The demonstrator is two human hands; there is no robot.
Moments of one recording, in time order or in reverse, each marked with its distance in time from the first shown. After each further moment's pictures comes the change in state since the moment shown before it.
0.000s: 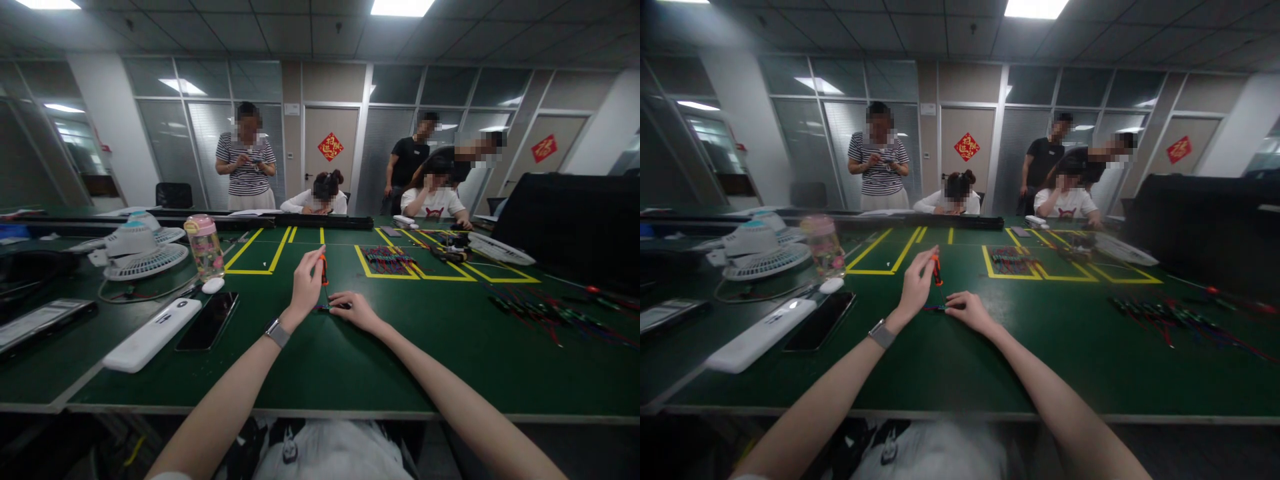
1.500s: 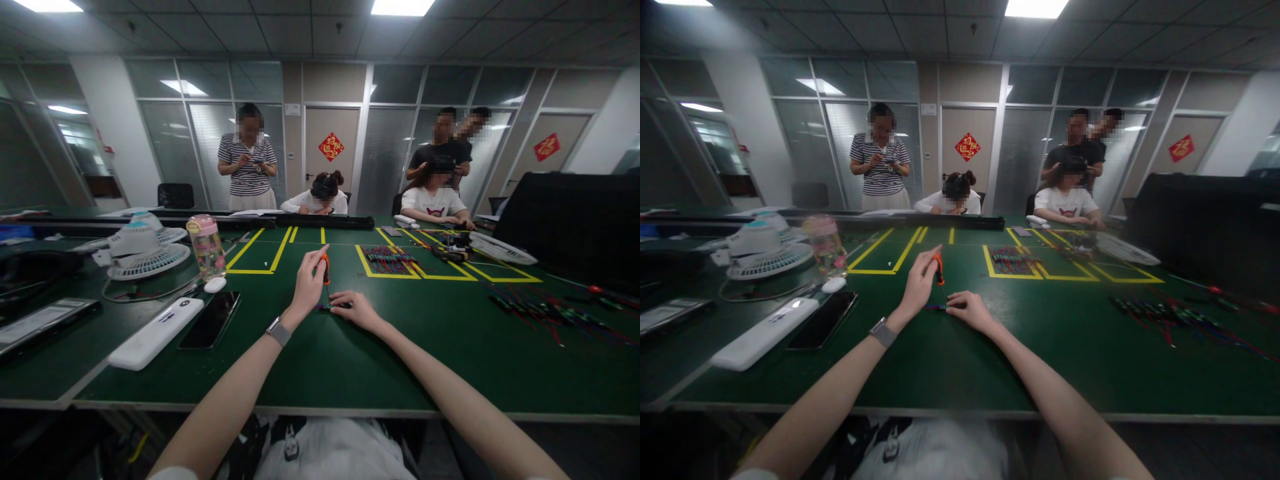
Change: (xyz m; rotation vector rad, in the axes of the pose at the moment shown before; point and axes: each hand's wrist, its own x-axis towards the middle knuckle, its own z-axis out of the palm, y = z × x) left_hand -0.001 -0.005 0.002 -0.047 -0.051 -0.056; right_hand 0.001 0.005 0.001 -0.015 -0.004 -0.022
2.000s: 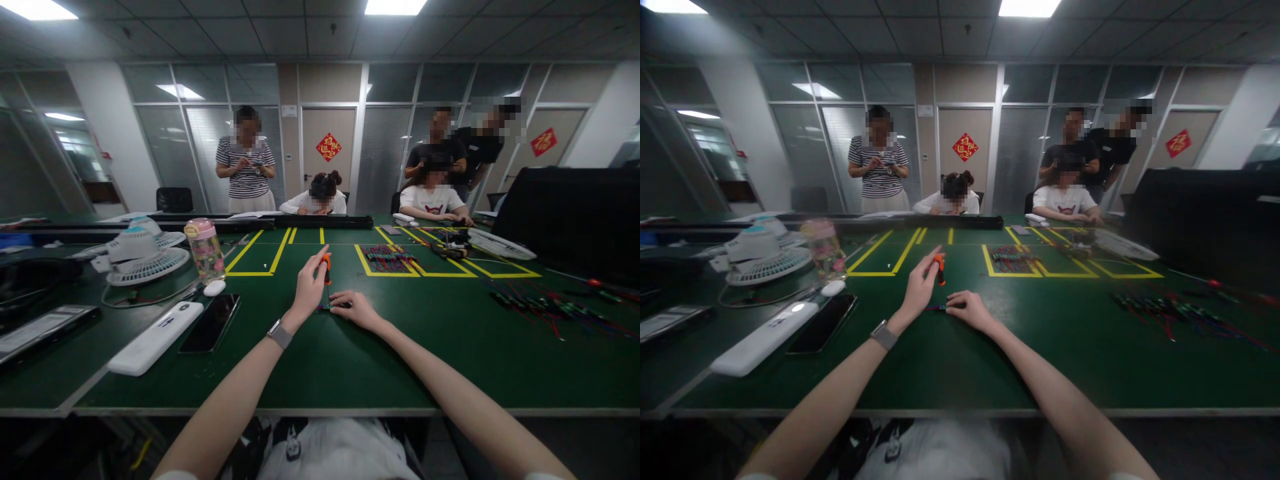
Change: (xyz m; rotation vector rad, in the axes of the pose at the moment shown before) left_hand -0.002 0.000 0.003 -0.024 -0.047 0.013; right_hand 0.001 -0.002 0.000 0.000 -0.001 0.013
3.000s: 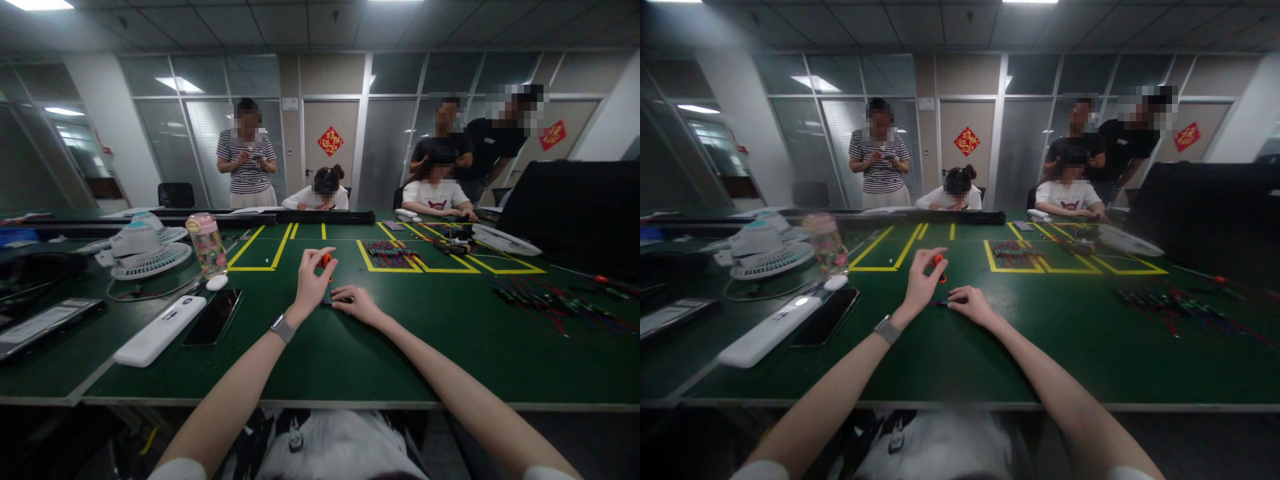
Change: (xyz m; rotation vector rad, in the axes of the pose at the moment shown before) left_hand -0.002 0.004 0.000 0.059 0.071 0.025; right_hand -0.001 -0.002 0.000 -0.015 0.001 0.002
